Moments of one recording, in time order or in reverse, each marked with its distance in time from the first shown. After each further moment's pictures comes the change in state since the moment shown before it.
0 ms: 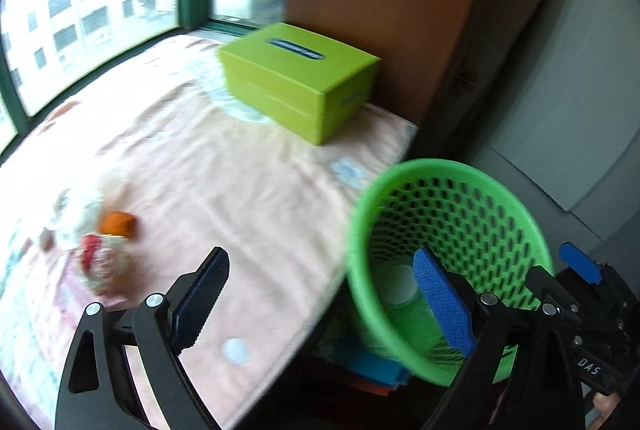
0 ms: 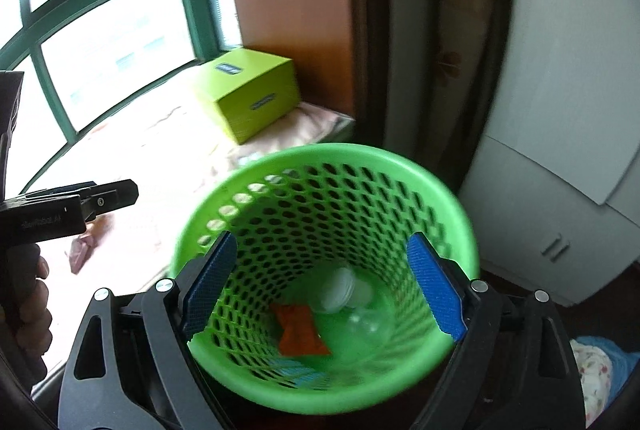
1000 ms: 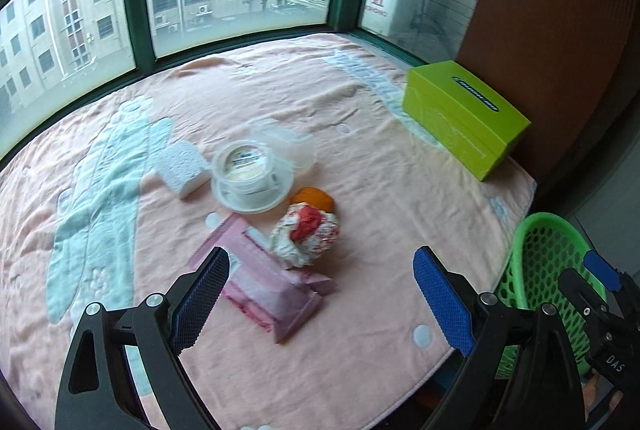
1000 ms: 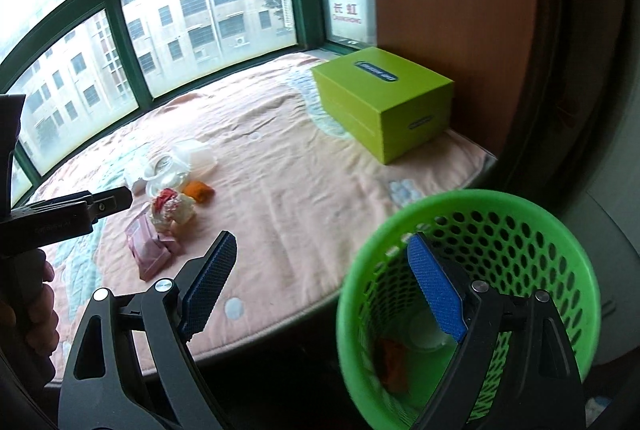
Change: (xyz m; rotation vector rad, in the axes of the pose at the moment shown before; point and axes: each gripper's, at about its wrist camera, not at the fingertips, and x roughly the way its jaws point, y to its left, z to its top) left arm -0.051 0.157 -0.028 -0.270 -0.050 0.253; right arm 0.036 0.128 0.032 -0.177 0.021 0.222
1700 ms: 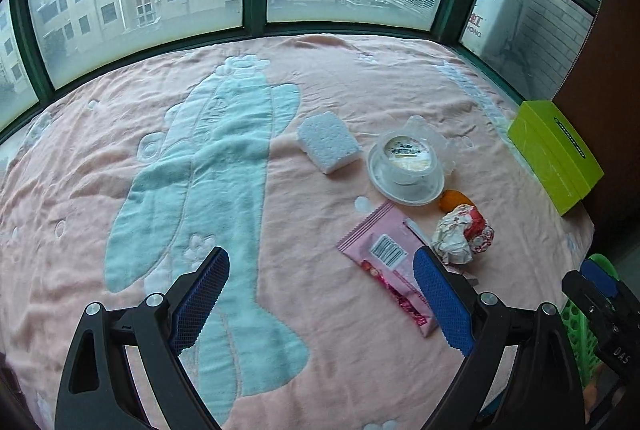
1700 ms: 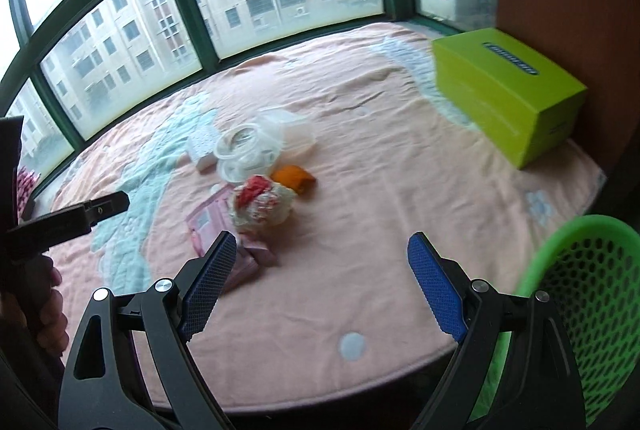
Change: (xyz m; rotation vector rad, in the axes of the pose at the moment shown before) left arm -0.003 0.128 -0.021 -0.211 0.021 0.158; right arm 0.073 0.101 0.016 -0.097 0.119 0.223
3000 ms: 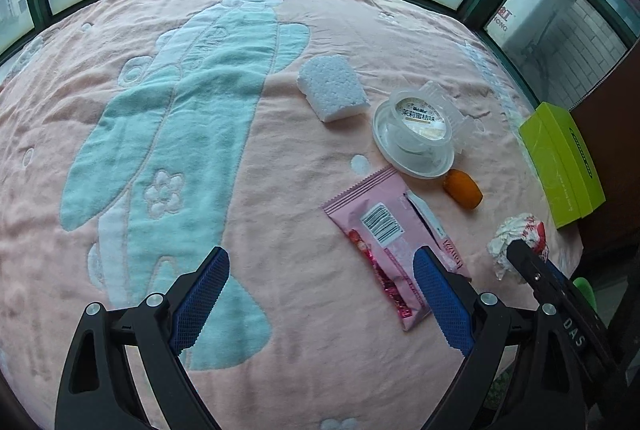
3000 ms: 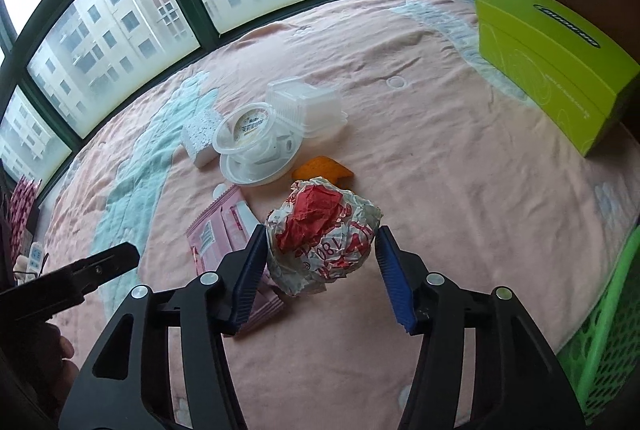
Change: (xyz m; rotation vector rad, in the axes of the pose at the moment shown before) left arm 0.038 -0.005 -0.010 -0.168 0.168 -0.050; right arm 0.053 0.004 0.010 0.063 0.078 0.021
